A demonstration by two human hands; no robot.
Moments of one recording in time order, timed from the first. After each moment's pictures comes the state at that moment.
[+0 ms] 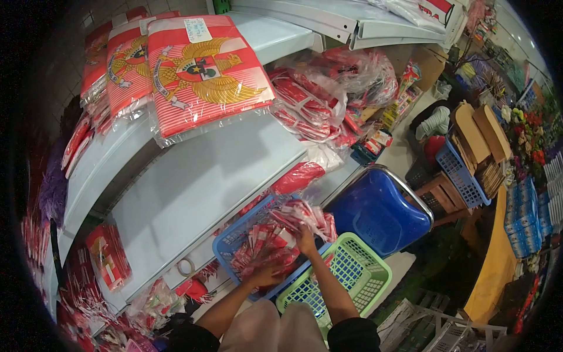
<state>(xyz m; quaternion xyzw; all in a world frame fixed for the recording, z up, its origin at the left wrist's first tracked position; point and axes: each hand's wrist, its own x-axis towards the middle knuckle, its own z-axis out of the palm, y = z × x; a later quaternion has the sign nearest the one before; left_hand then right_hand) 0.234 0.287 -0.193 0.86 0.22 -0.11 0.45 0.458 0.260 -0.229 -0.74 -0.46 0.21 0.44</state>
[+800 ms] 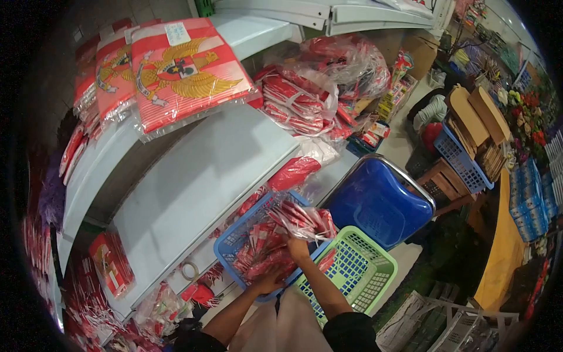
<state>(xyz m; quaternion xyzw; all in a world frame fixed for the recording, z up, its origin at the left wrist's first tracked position) 0.224 0.260 -0.177 0.86 0.25 -0.16 0.40 0.414 0.254 -0.264 -0.78 -0.56 0.06 0.28</state>
